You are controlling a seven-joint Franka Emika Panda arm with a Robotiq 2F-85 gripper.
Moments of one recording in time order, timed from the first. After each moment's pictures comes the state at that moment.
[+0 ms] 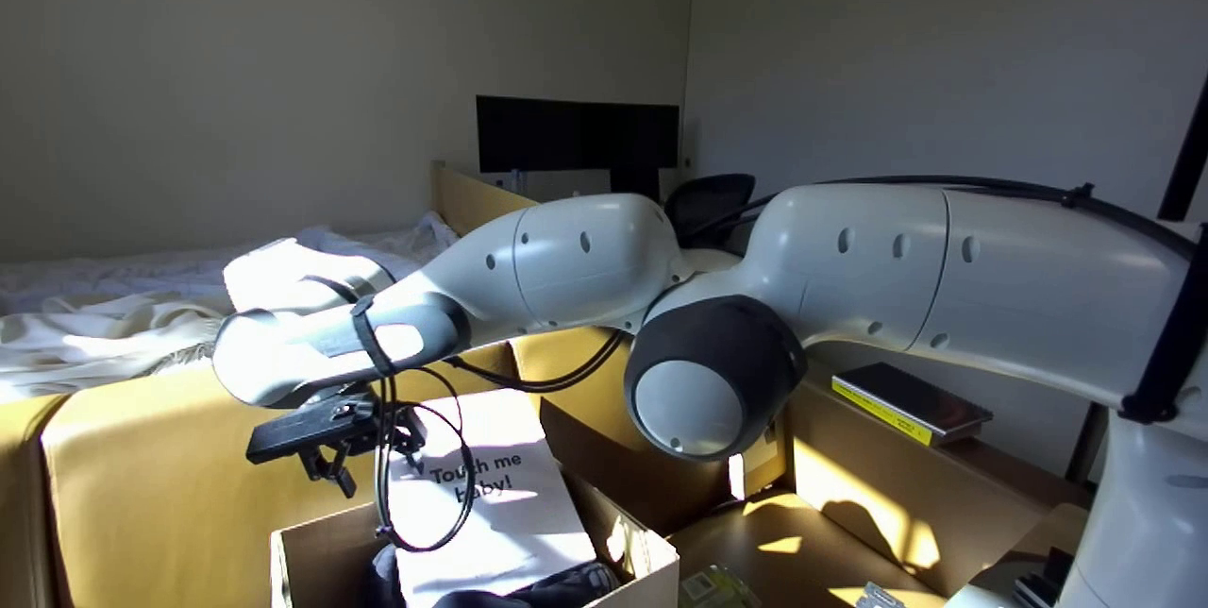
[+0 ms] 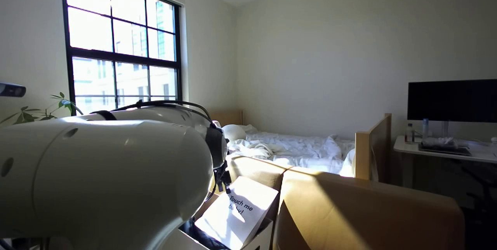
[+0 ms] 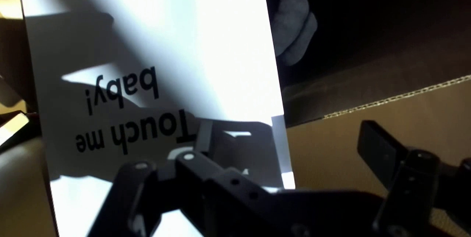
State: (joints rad) arm 0.66 1.48 -0.06 -0.38 -0.14 1.67 1.09
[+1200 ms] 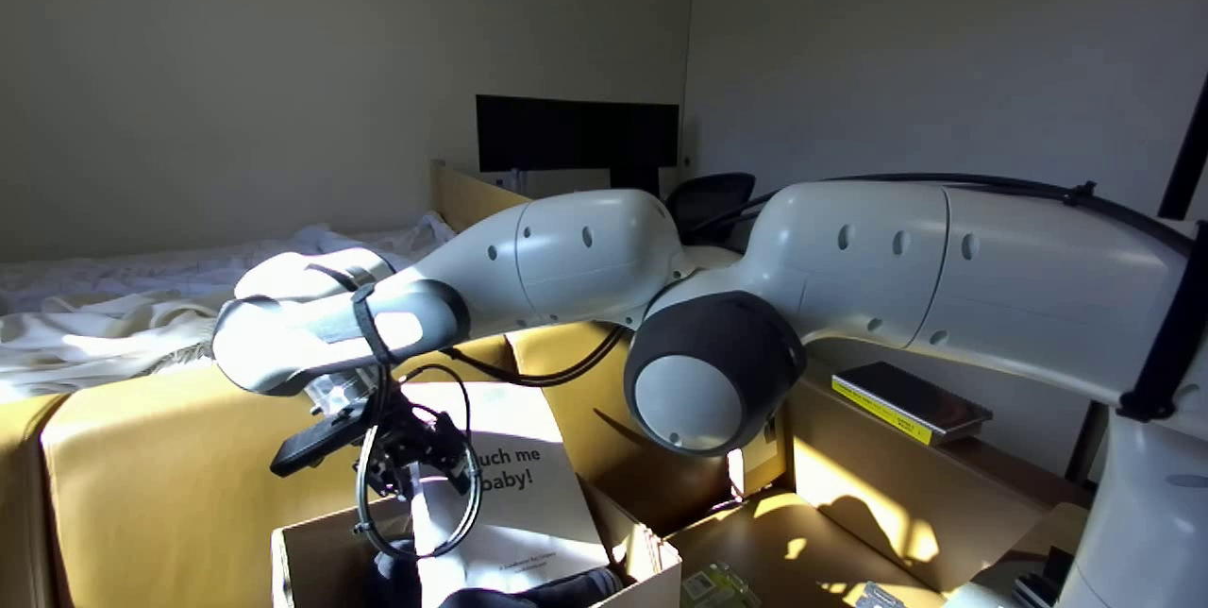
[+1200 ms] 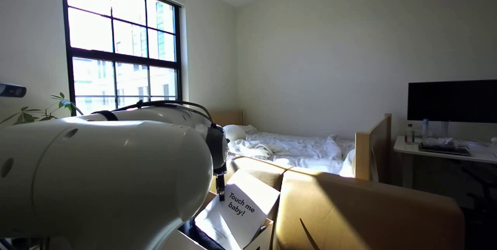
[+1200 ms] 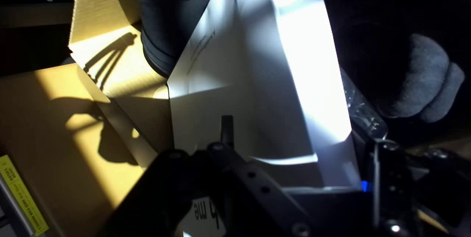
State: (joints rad) arm 0.65 1.48 -0.05 -0.37 -0.11 1.30 1.34
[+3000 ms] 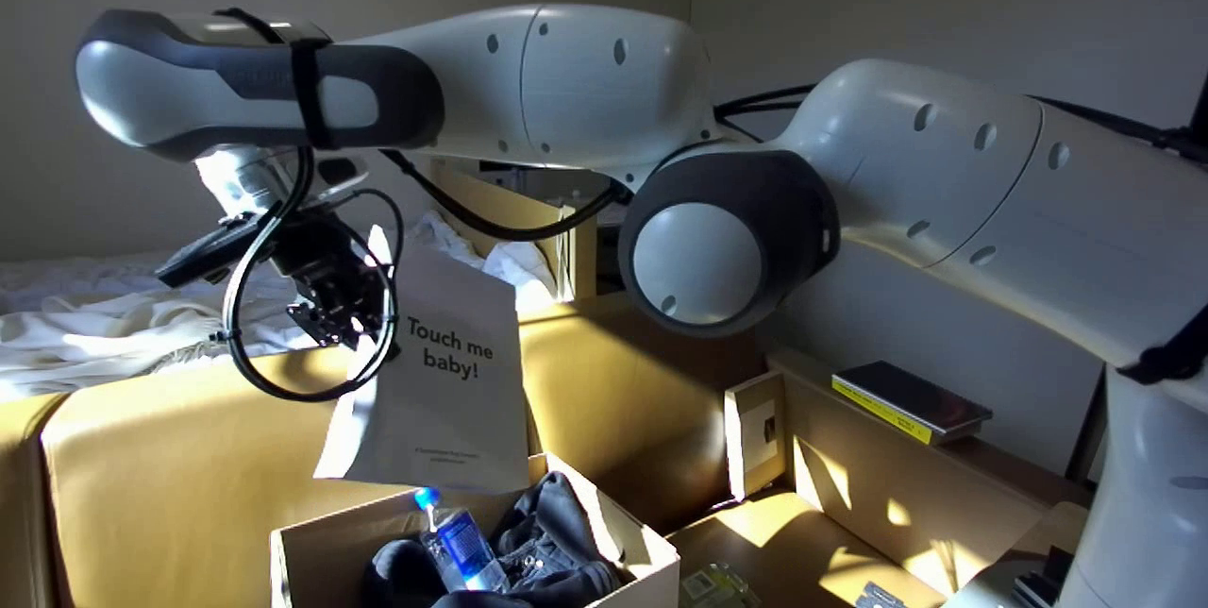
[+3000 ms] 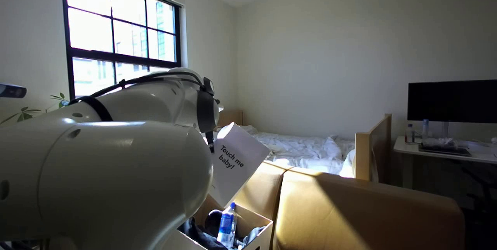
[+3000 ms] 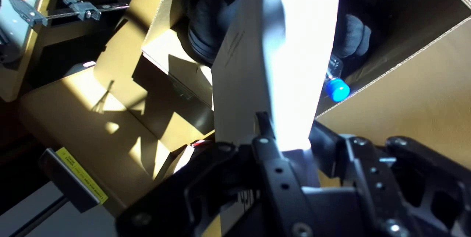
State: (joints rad) arm 0.72 1.18 -0.07 -0.34 -0.11 1.13 1.47
